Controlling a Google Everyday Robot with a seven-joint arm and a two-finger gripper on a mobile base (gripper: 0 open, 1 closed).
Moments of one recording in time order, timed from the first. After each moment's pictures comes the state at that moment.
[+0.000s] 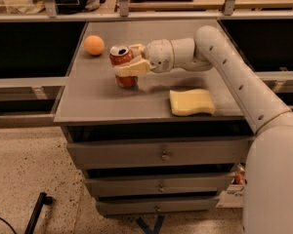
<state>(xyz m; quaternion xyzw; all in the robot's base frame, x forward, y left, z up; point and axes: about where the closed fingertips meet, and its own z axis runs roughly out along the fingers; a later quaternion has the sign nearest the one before) 0.653 0.061 0.888 -0.56 0.45 0.50 0.47</state>
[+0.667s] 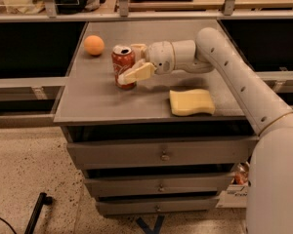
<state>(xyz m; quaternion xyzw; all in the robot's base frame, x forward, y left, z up) 0.653 0.058 0.883 -0.55 0.47 0.50 0.47</state>
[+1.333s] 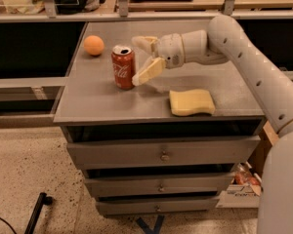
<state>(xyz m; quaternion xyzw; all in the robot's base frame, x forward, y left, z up) 0.661 0.030 0.889 -0.57 0.52 0.44 0.46</state>
